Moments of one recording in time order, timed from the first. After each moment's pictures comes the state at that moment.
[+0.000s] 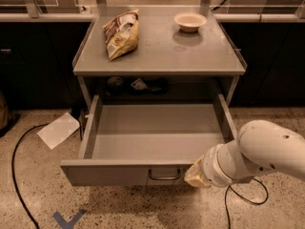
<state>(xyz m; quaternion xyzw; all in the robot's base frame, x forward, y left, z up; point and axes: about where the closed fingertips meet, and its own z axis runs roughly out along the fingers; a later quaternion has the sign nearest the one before) 0.411 -0.120 0.664 -0.53 0.81 0.14 0.21</state>
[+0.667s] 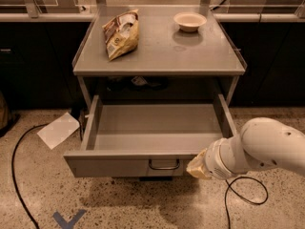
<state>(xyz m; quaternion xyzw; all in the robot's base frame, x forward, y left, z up) 0.437 -0.129 0.667 -0.50 0.82 0.12 0.24</state>
